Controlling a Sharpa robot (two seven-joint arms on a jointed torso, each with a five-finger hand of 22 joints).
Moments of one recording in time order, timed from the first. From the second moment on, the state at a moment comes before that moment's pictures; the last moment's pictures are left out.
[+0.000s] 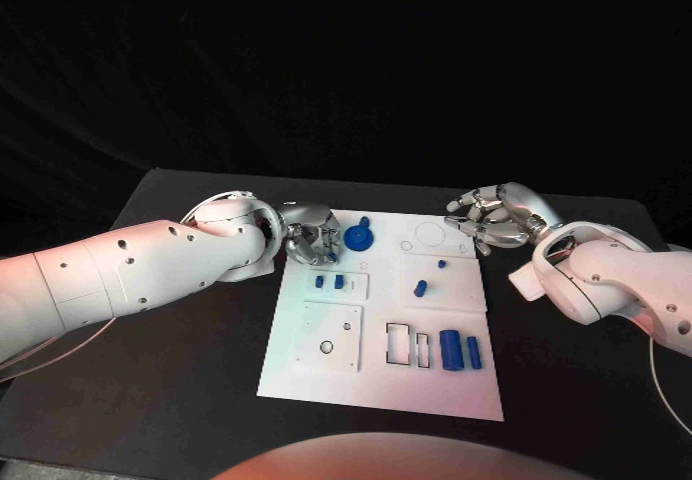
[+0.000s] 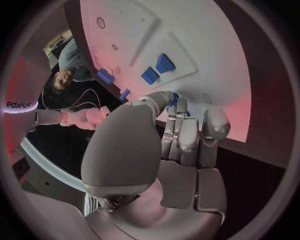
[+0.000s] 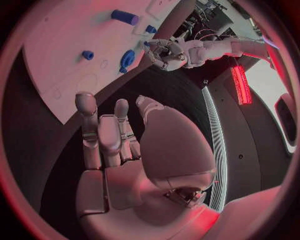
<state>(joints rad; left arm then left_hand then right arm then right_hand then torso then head) 1.19 -0.75 -0.03 1.40 -1.40 -0.02 -0.02 1.51 -0.21 0.49 0.16 0.36 0.90 0.15 0.52 0.18 1.03 0.08 0.52 0.10 1.40 0.01 1.37 0.99 0.12 1.23 0.11 1.27 1.12 1.25 -0.94 -0.16 1.59 -0.77 -0.50 0.07 1.35 -0.12 0.28 0.29 0.23 0.78 0.18 0.31 0.37 0.96 0.10 0.91 0.68 1.42 0.02 1.22 1.11 0.15 1.21 0.12 0.75 1.09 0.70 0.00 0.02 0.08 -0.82</state>
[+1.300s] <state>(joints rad) 1.19 -0.73 -0.03 1.39 -1.40 0.02 -0.04 1.48 -0.23 0.49 0.16 0.36 0.87 0.16 0.48 0.17 1.01 0.09 0.50 0.10 1.38 0.02 1.36 0.95 0.12 1.20 0.12 1.25 1.09 1.25 -0.94 -0.16 1.59 -0.77 -0.50 0.07 1.35 -0.12 0.28 0.29 0.23 0.78 0.18 0.31 0.37 0.96 0.10 0.91 0.68 1.42 0.02 1.22 1.11 0.15 1.21 0.12 0.74 1.09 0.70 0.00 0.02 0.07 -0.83</state>
